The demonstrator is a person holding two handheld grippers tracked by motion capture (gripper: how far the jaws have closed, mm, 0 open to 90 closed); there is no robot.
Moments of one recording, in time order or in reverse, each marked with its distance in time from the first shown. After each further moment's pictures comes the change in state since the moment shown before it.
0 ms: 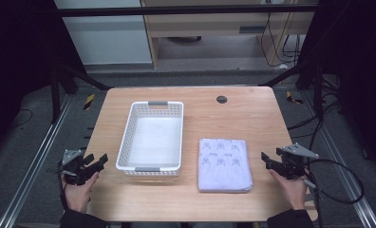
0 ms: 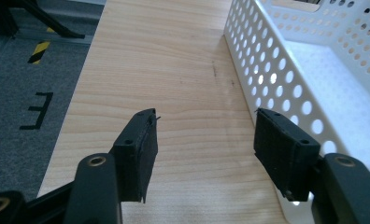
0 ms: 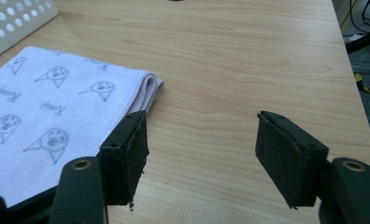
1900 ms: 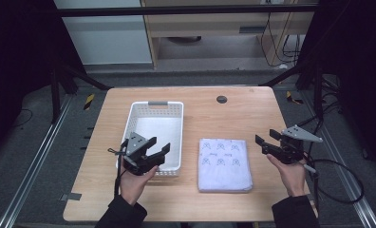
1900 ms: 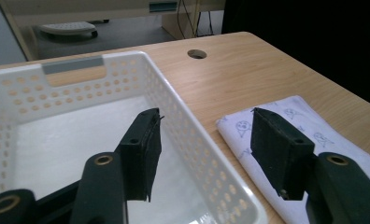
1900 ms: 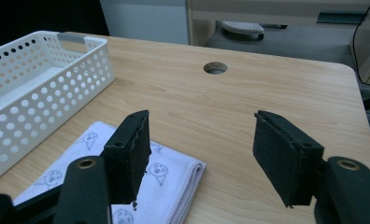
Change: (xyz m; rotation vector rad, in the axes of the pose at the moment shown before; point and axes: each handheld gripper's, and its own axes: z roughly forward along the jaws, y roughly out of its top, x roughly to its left) left arm -0.198 0.046 0.002 -0.079 -0.330 0.276; right arm 0.022 0.066 -0.016 -0.136 0.114 -0.035
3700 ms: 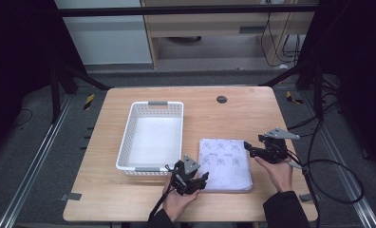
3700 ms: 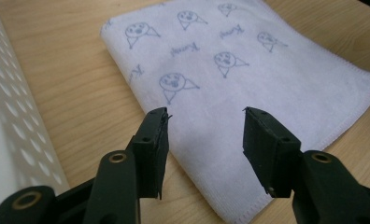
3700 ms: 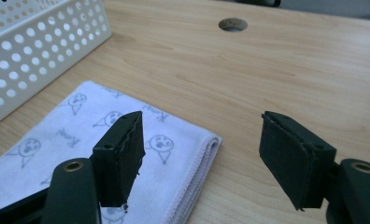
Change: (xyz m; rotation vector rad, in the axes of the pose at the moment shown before) left arm -0.091 -0.066 0.077 0.263 -0.096 0.084; right arm 0.005 -0.025 0.045 0.145 0.030 -0.028
